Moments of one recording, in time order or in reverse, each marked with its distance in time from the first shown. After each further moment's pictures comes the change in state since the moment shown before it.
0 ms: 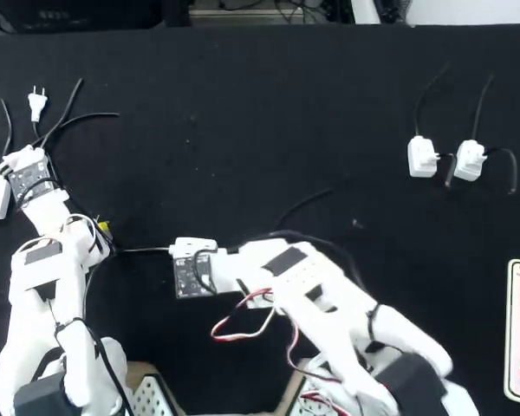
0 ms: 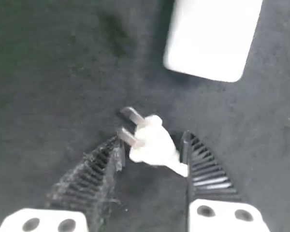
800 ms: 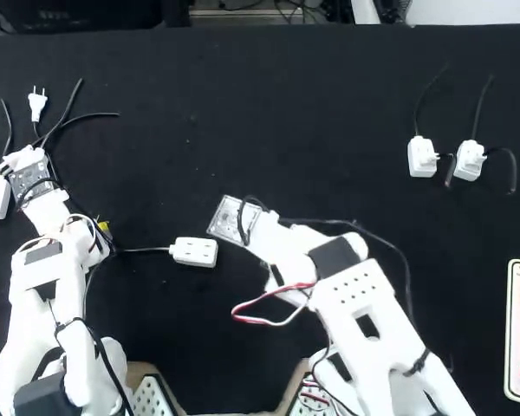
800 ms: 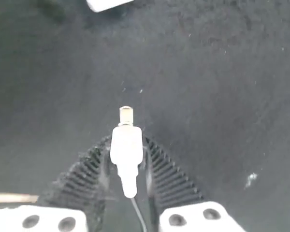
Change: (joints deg) left arm 0.0 0.0 0.0 0.0 0.0; right arm 10.3 -24.0 -7.0 32.9 -24.1
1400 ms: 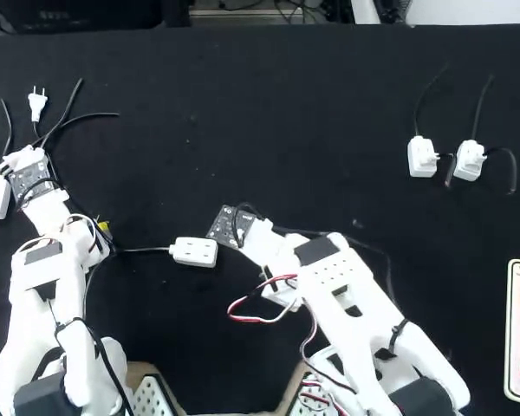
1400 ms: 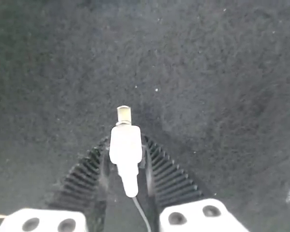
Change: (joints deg) left arm 0.0 0.0 0.0 0.0 0.0; right arm -0.1 13.1 6.5 -14.8 -0.5
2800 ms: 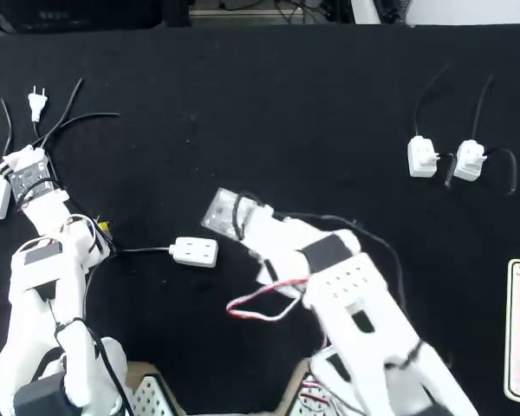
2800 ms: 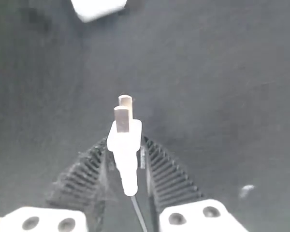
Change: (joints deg) left arm 0.0 -0.3 0.0 1.7 0.0; right arm -2.0 -11.0 -5.6 4.3 -1.2
